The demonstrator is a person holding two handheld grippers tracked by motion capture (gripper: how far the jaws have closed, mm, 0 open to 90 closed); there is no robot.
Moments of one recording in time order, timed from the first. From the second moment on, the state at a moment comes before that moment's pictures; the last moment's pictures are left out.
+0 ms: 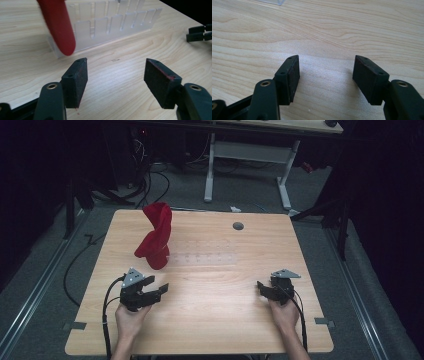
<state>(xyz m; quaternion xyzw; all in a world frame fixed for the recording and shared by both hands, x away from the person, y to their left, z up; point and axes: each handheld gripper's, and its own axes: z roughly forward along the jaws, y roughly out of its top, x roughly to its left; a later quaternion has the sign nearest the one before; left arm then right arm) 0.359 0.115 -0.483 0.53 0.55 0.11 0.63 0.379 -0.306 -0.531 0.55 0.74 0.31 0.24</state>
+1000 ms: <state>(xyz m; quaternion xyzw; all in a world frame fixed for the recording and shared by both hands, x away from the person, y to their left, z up) 0.358 0.069 -0.514 0.58 0.53 0.12 0.61 0.378 -0.305 -0.531 0.55 0.74 0.31 0.24</state>
